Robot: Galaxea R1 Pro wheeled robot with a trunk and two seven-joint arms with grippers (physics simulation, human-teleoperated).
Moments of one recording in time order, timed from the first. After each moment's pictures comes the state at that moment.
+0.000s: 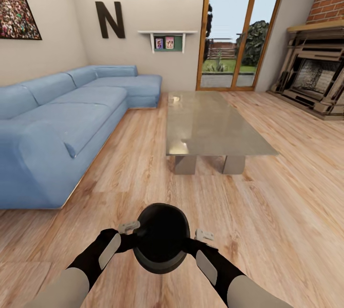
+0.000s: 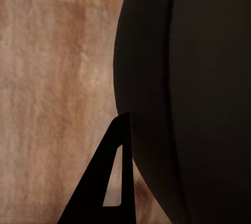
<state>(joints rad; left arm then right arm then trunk) -0.62 0.00 -0.22 -0.58 0.53 0.58 0.15 -0.63 0.17 0.35 -0.37 -0.61 0.14 -0.17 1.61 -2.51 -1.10</state>
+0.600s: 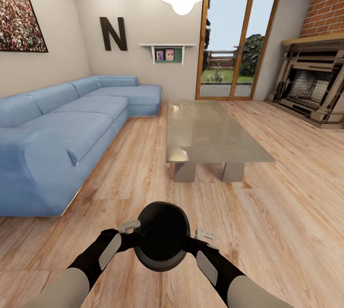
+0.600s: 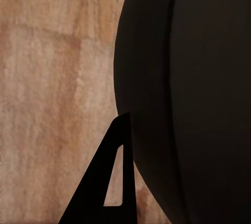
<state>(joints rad) -0.62 0.01 -0.24 -0.58 0.55 0.55 0.15 -0.63 0.17 0.34 -0.36 -0.59 0.11 -0.15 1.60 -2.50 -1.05</state>
